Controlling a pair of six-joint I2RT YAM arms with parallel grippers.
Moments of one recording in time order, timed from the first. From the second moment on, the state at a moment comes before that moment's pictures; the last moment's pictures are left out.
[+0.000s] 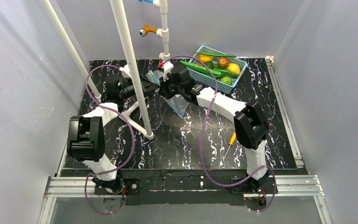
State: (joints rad) left arm -0.05 1.64 0.94 0.44 0.90 -0.88; right arm 0.78 1.99 1.65 -0.12 -0.20 0.13
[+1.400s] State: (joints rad) left arm -0.19 1.52 0.99 0.03 0.60 -0.56; right arm 0.91 1.87 1.47 -0.19 0.09 -0.05
